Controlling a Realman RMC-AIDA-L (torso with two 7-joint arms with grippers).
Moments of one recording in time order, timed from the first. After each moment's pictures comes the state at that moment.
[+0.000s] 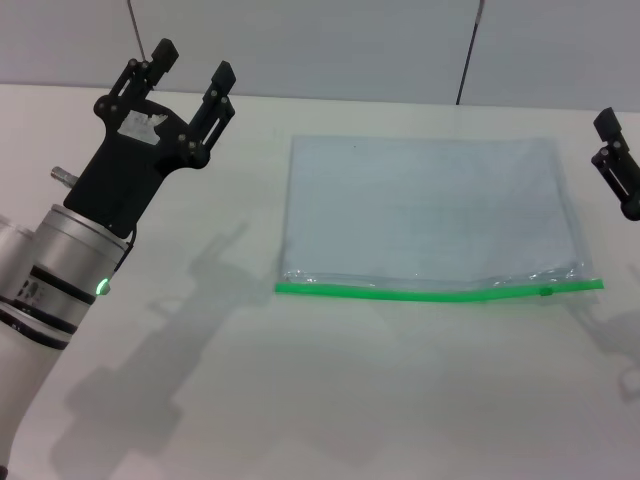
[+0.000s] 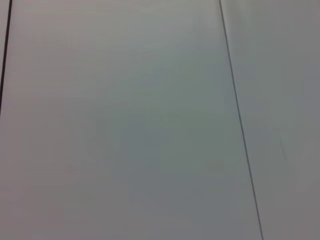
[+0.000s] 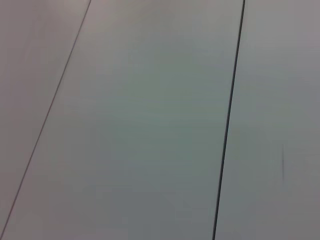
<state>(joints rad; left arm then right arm) -0.57 -2.04 0.11 -0.21 1.52 1.56 -0.15 0.43 2.03 -2.86 -0.20 1.19 -1.58 -0.05</state>
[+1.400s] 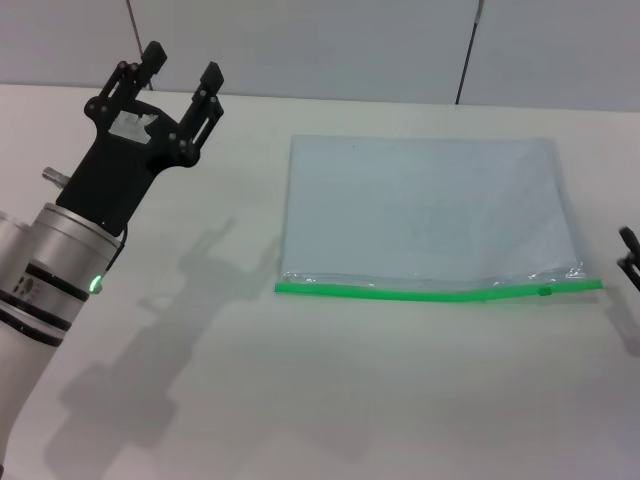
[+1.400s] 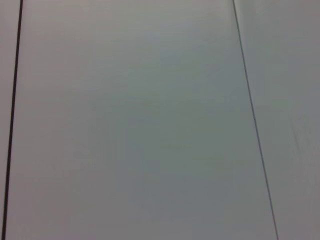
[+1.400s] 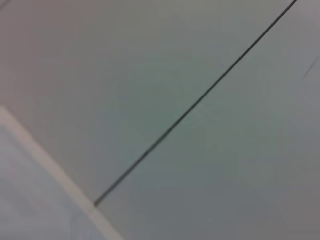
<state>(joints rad) -0.56 -2.04 0.10 -0.20 1.50 1.53 -0.15 0.31 2.03 -2.83 -0.21 1.24 -1.31 -0.67</state>
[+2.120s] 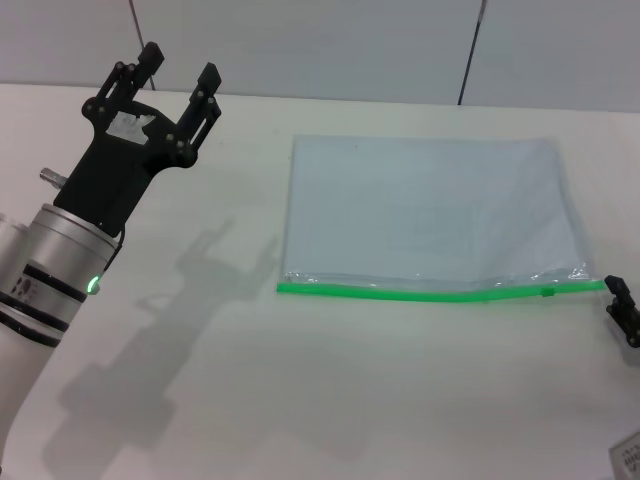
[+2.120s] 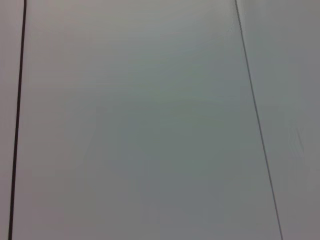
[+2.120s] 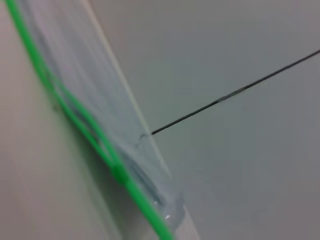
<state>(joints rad) -0.56 -2.04 0.10 -0.20 1.50 1.53 -0.15 0.29 2.04 -2.79 -0.26 1.25 -1.12 -1.08</state>
